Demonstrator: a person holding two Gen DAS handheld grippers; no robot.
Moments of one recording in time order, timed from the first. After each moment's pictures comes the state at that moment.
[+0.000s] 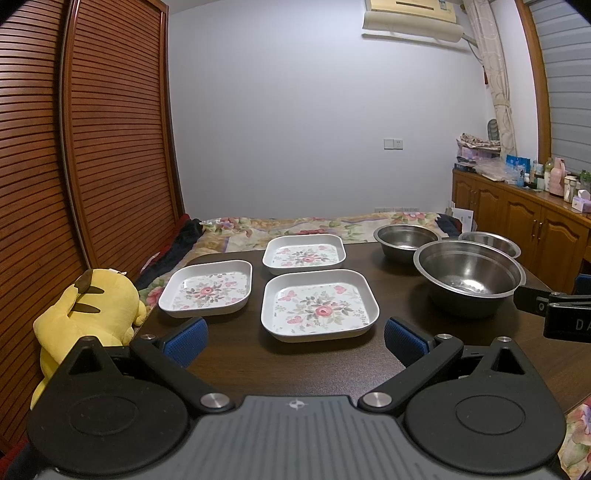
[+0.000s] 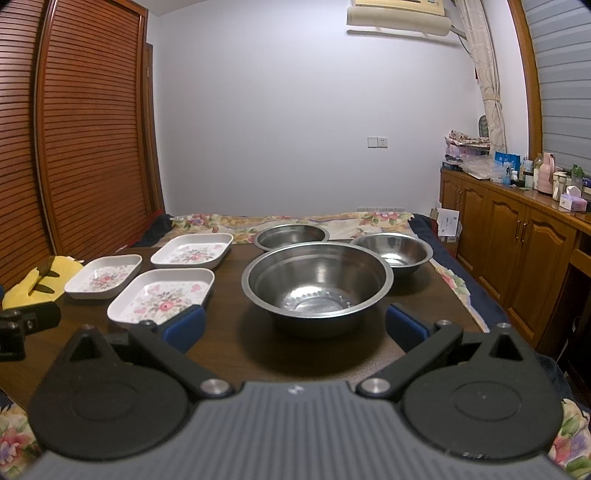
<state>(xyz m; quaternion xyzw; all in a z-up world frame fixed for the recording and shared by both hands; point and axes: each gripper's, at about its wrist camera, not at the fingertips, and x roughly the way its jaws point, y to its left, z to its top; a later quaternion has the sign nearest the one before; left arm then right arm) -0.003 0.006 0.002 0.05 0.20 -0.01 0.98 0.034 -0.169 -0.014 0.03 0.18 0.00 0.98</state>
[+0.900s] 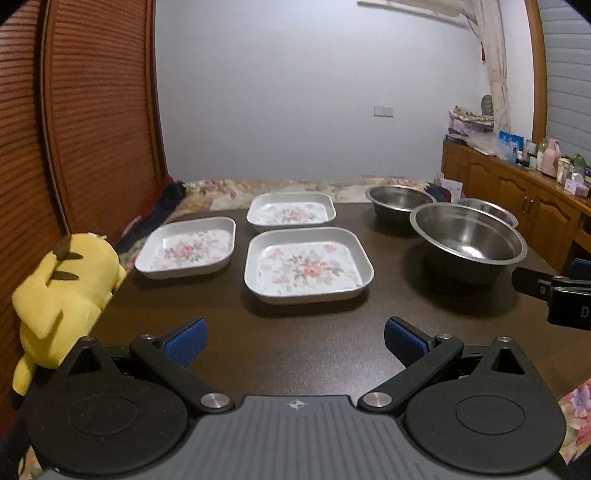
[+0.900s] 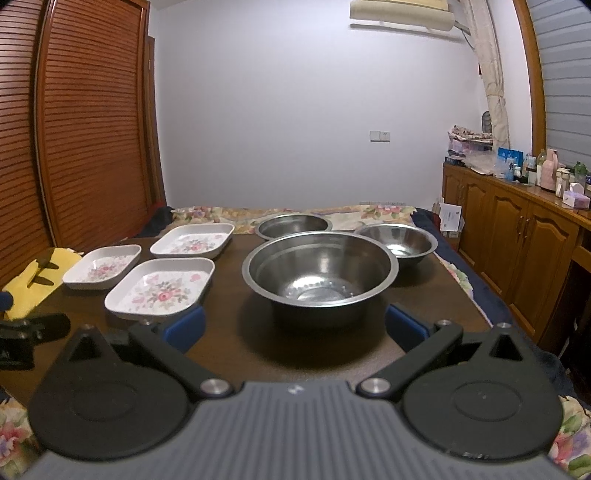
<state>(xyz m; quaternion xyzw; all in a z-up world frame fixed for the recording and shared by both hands) 0.018 0.012 -0.023 0.03 0.26 -0.04 0.96 0.041 -0.166 -0.025 0.03 0.19 0.00 0.98</state>
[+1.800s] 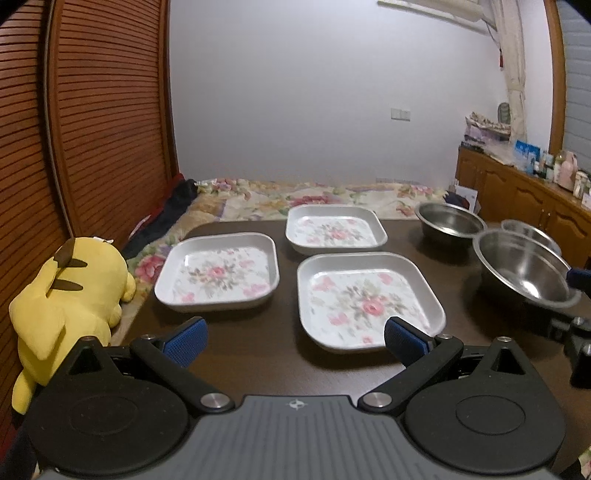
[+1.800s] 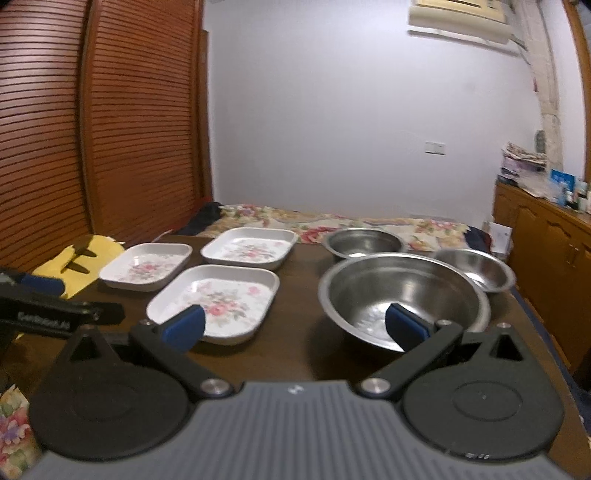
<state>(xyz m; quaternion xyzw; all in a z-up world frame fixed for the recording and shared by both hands) 0.088 0.071 -0.013 0.02 0.26 -0.02 0.96 0.083 -0.116 -0.017 -0.01 0.18 0.09 0.98</state>
